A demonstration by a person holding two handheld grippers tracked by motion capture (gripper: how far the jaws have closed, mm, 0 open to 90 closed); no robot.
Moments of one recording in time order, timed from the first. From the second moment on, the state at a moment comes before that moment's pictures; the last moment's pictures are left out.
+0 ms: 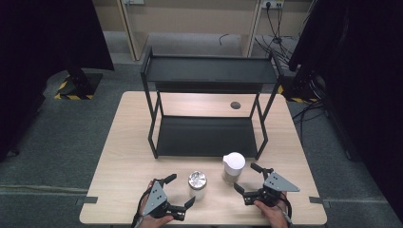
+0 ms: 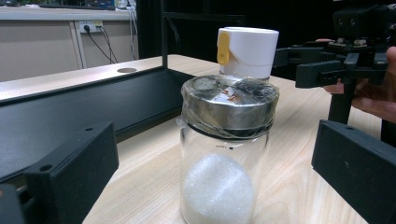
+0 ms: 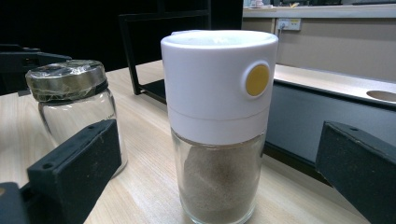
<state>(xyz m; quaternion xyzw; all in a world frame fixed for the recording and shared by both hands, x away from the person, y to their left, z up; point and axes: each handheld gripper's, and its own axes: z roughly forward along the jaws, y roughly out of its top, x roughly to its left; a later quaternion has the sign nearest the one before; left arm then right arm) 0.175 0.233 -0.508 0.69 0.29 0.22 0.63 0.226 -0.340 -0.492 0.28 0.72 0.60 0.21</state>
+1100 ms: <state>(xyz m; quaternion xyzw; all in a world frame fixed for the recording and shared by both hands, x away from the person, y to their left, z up) 0.174 0.234 -0.508 0.69 0.29 0.22 0.63 0.227 -0.339 -0.494 0.28 0.71 0.61 0.21</state>
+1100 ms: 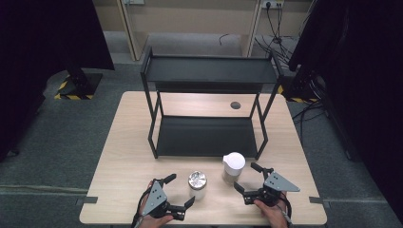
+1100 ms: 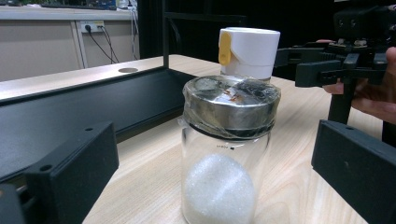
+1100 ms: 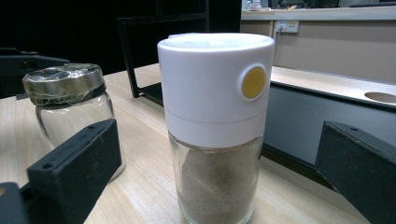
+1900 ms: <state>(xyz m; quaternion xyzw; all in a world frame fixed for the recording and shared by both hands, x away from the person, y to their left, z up) 0.175 0.233 -0.509 0.69 0.30 0.21 0.63 0.226 -0.340 -0.495 0.28 0.71 0.61 0.21</state>
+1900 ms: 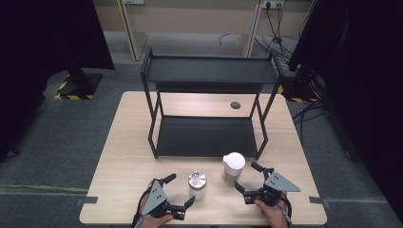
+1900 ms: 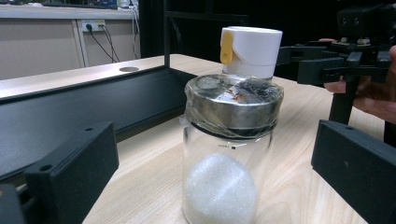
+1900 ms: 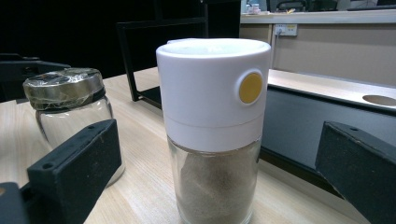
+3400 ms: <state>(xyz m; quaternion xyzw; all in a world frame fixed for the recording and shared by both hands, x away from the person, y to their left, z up) 0.199 0.201 -0.503 0.72 0.28 0.21 0.61 0.227 -0.340 -0.496 0.28 0.71 0.61 0.21</state>
